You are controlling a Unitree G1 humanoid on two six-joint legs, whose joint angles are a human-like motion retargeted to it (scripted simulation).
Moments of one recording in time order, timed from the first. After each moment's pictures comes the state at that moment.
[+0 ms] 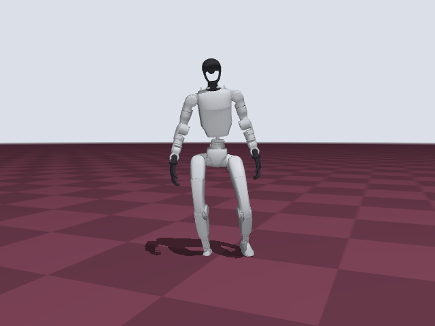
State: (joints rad) left arm -0.03 0.22 -0.13 1.31 -0.04 -0.04 -0.10; right arm -0.03 -0.42 0.12 1.28 0.17 -0.03 0.18; waist 0.14 0.16 0.03; left_leg -0.52 0.26 0.00 1.04 -0.59 -0.07; right_leg -0.35 0.07 -0.22 0.57 -0.39 0.04
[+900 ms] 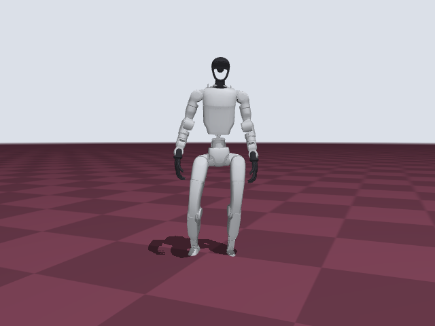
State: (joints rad) left arm -0.08 0.22 -0.16 1.32 0.04 -0.05 -0.09; right arm -0.02 -0.30 0.19 1.29 0.08 -0.03 0.23; waist -0.03 -0.07 0.01; left_leg -0.10 -0.08 0.08 0.38 -0.52 0.08; right_leg -0.24 -0.23 -0.17 0.74 -0.45 0.13
